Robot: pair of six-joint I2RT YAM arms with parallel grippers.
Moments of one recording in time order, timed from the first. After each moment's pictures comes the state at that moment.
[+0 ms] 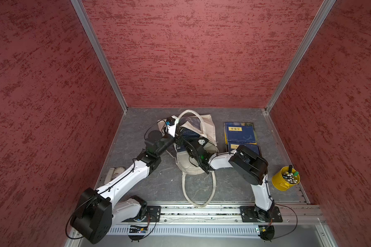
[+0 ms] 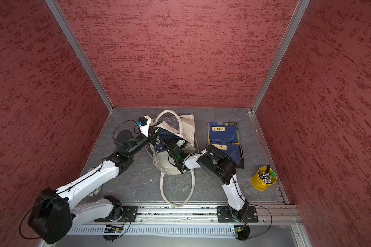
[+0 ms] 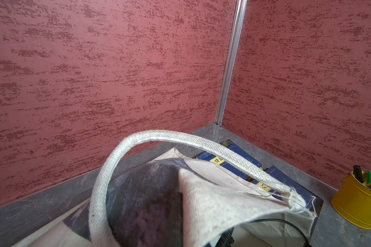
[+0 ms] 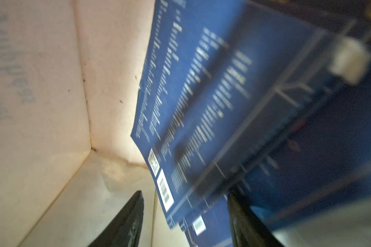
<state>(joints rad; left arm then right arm) -0.48 1.16 0.70 0.47 0.22 -0.08 0.86 2.09 1.09 0.57 0.33 1.52</state>
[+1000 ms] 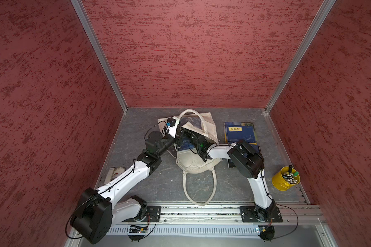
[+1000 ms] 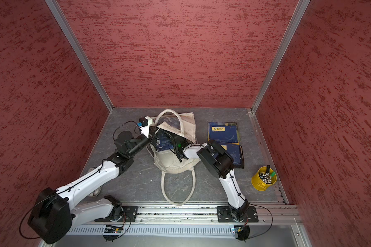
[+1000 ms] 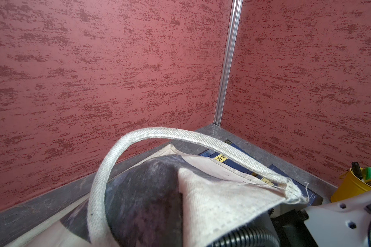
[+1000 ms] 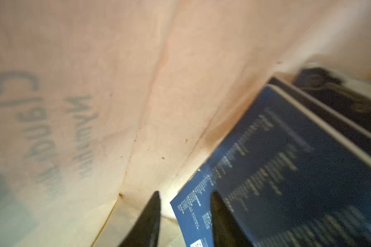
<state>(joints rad) -0.49 1.16 0.69 0.49 0.22 -0.07 0.76 2.17 1.29 0.64 0.31 1.33</state>
